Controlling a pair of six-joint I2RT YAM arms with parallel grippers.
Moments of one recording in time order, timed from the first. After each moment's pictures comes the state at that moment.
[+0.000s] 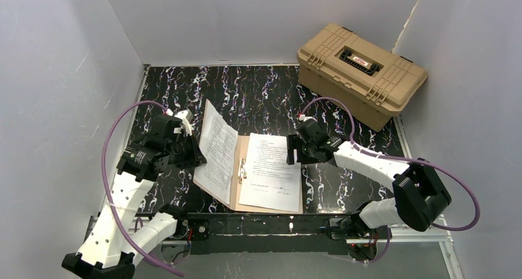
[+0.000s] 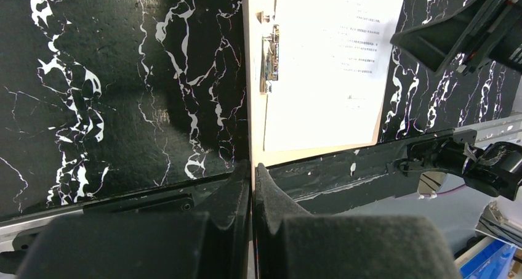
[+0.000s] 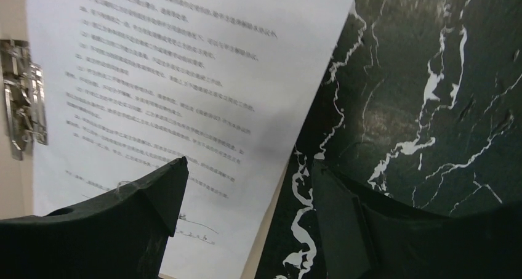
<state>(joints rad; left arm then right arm) -0.36 0.85 1.10 -1.17 0.14 -0.49 0.72 1.37 0.82 -0.43 0.06 0.54</state>
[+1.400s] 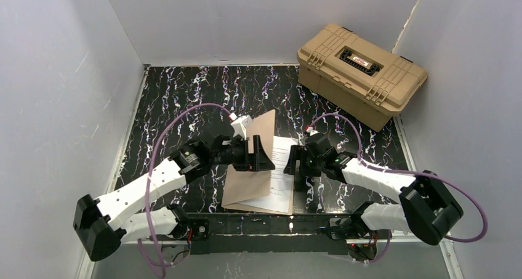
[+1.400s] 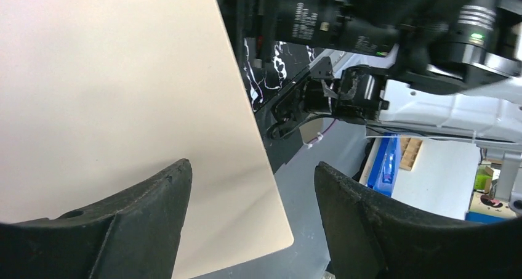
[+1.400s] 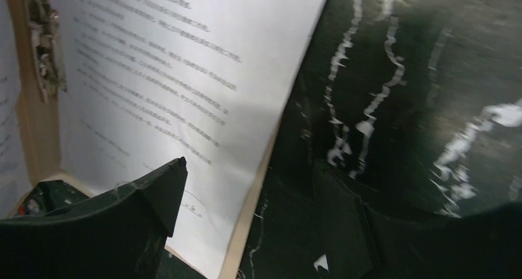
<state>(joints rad) -0.83 1.03 0.87 -0.41 0.34 -0.80 0.72 1.25 0.53 -0.14 -0.12 0.70</state>
